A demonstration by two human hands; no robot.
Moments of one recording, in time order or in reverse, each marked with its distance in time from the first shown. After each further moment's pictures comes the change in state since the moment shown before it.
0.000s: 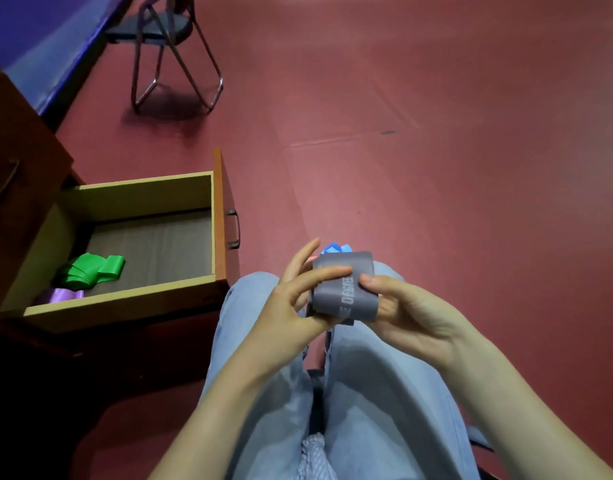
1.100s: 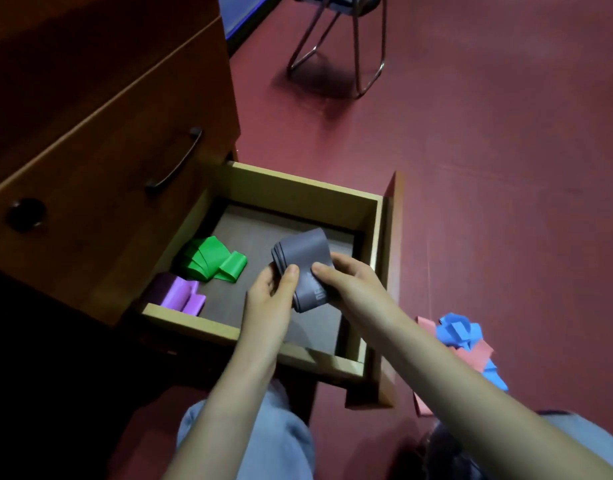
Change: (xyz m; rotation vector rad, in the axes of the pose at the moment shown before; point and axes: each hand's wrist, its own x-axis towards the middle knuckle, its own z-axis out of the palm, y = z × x) left_hand 0.058 -0.097 -0.244 -0.307 0.954 -0.351; right_hand 0.325 0.060 0.147 -0.663 -0.061 0.005
